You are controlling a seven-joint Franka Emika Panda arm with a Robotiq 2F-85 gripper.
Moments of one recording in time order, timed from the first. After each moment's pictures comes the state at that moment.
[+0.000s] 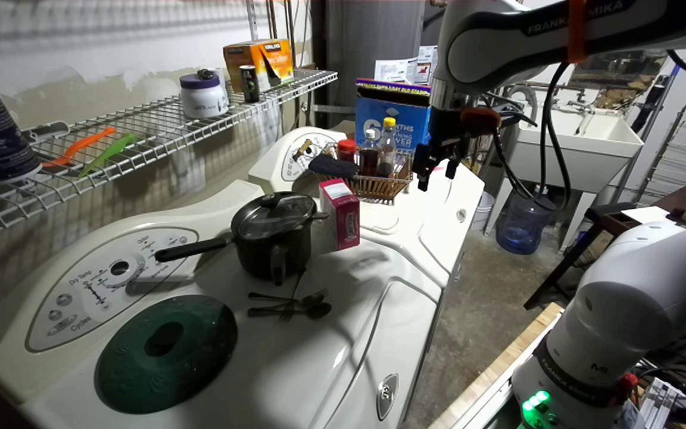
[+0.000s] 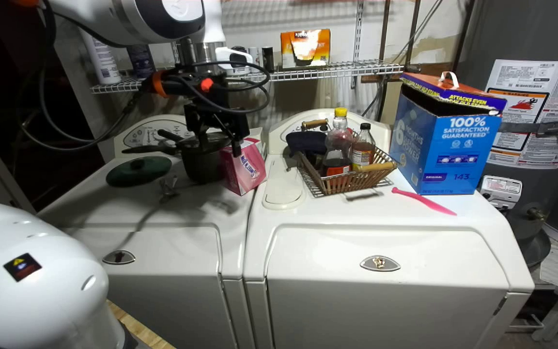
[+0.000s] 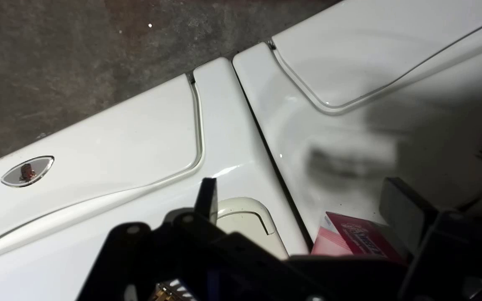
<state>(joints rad) 0.01 -0.61 -0.01 -2.51 -0.03 1.91 0.02</state>
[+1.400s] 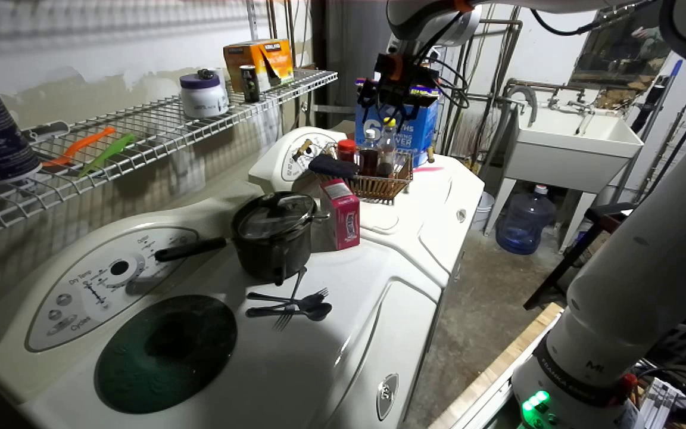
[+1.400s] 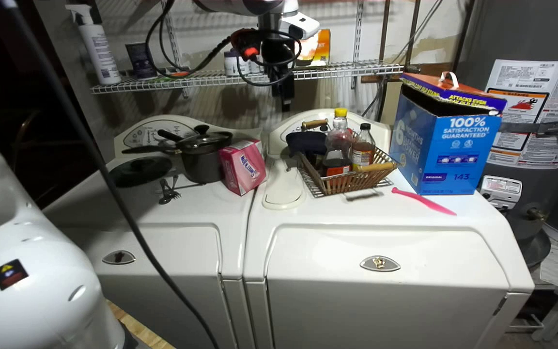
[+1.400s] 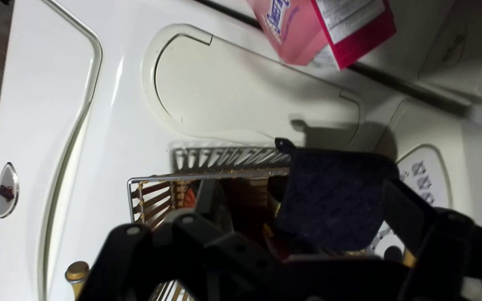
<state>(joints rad) -0.09 -0.07 -0.03 -1.92 0.14 2.04 0.64</state>
